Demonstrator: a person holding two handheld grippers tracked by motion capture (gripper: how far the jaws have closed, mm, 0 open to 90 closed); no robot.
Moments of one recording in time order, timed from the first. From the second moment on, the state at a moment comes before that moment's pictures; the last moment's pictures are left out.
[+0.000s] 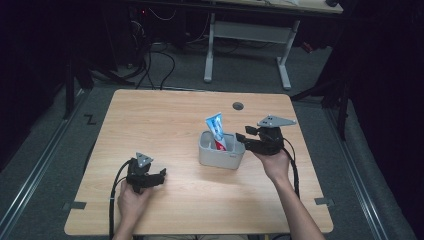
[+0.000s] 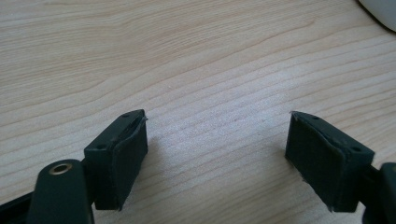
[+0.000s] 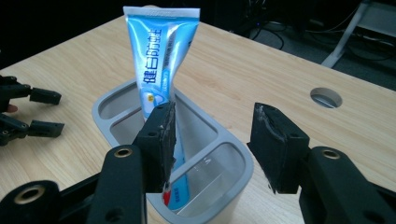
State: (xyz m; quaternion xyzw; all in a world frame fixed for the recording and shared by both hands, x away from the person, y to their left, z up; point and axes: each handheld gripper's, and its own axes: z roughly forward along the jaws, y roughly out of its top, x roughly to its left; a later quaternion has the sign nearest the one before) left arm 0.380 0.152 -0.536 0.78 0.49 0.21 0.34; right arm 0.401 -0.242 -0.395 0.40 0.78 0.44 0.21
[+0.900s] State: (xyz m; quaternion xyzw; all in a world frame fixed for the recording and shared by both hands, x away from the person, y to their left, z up) left arm 0.380 0.152 -0.536 0.78 0.49 0.21 0.34; right arm 0.389 -0.277 -0.399 0.43 0.76 0.43 0.22
